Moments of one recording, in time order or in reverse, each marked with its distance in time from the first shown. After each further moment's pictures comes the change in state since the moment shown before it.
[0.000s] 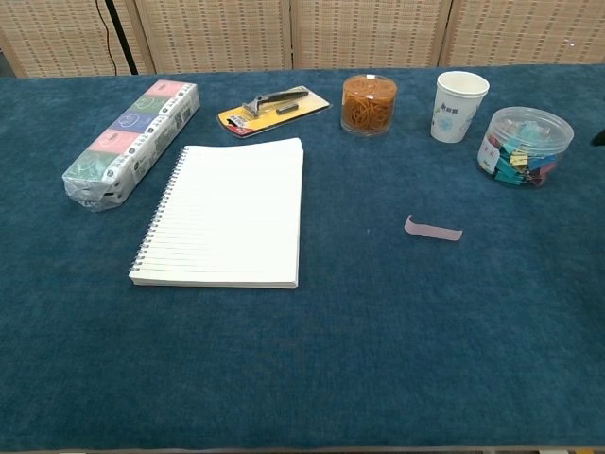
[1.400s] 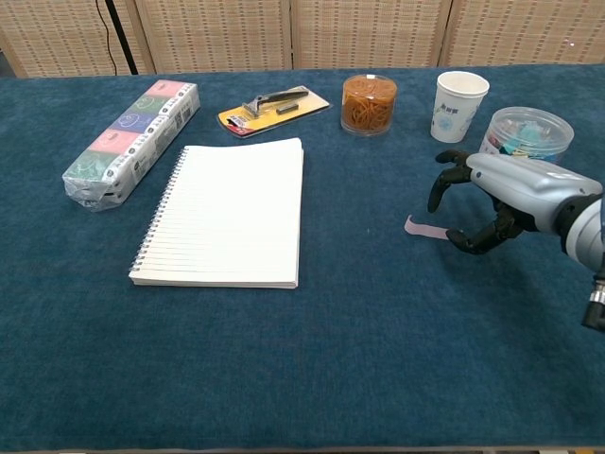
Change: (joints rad) left arm 0.011 0.009 -0.015 0.017 -0.023 0.010 -0.047; right arm 0.268 -0.416 0.153 0.109 0.569 -0.162 -0.370
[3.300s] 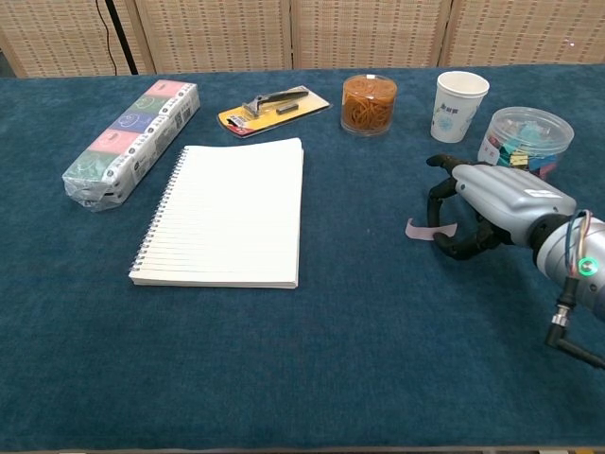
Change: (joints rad) left arm 0.006 0.008 -0.008 0.004 -0.010 0.002 -0.036; right arm 0.022 -0.129 -0.043 0.199 -0.084 0.061 0.079
